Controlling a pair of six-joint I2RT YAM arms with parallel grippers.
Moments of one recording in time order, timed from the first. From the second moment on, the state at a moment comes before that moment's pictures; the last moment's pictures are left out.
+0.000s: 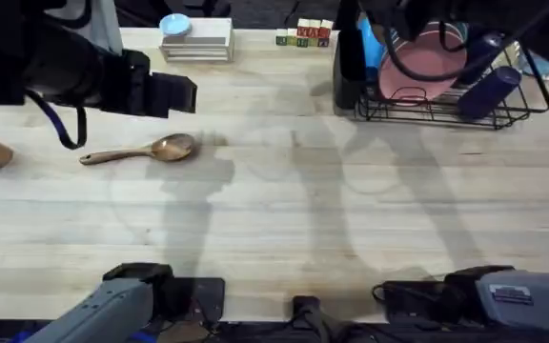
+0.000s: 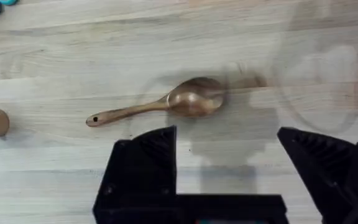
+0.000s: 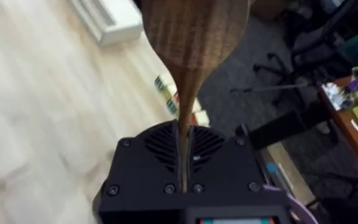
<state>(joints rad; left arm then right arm) -0.01 1.13 1.26 -1.14 -0.06 0.08 0.17 1.47 1.24 -0.18 -0.42 -0.74</state>
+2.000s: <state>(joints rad) -0.01 1.13 1.26 -1.14 -0.06 0.08 0.17 1.55 1.24 -0.16 -0.39 -0.58</state>
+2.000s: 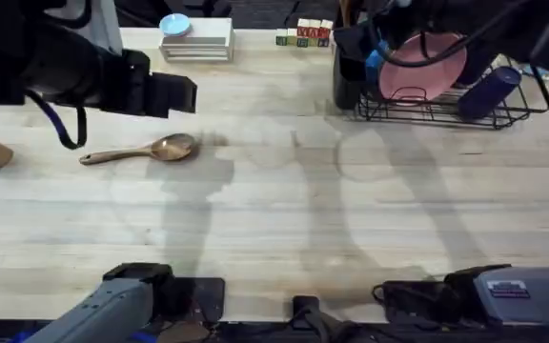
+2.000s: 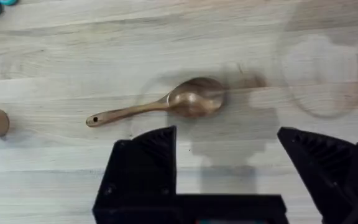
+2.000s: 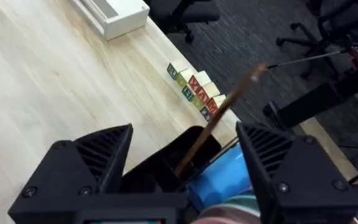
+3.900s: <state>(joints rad) 0.41 1.68 1.26 -1.08 -0.04 1.31 0.17 1.21 1.24 -0.49 -0.39 -0.61</state>
